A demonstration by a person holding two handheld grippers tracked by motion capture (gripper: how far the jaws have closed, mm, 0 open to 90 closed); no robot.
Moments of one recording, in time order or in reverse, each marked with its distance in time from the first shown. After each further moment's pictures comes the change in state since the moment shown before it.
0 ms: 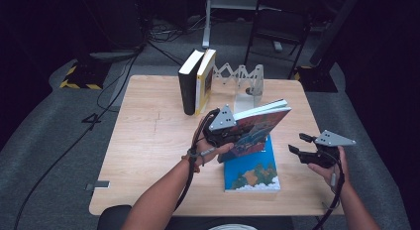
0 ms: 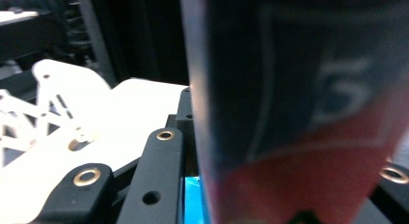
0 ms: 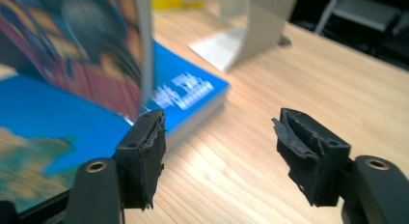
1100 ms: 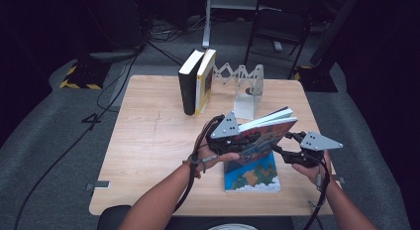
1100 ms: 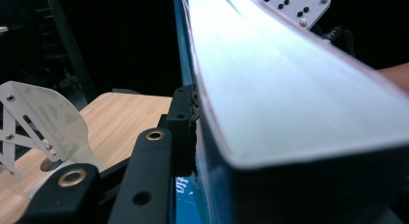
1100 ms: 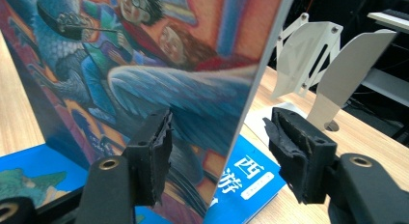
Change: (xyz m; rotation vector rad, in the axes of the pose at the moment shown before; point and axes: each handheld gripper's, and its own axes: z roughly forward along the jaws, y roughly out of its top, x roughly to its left) left arm -0.025 0.008 -0.006 -0.020 -0.102 0.047; right arm 0.051 0.042 0.010 -0.201 0.121 -0.161
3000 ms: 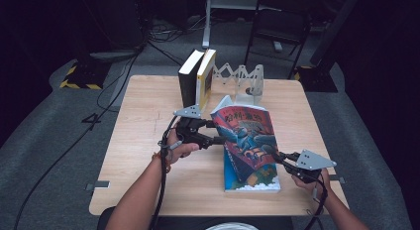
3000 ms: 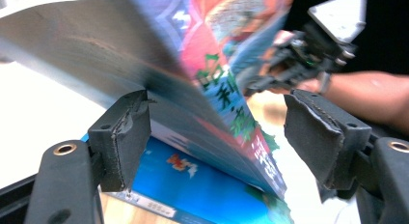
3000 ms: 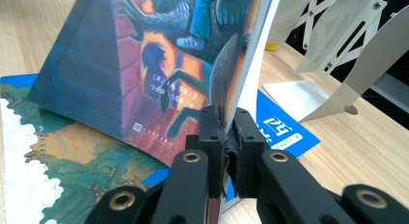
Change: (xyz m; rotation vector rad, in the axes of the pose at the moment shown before) left arm 0.078 -0.075 -0.035 0.089 -0.154 -0.371; right arm 0.026 -0.038 -0.006 0.067 0.028 -0.132
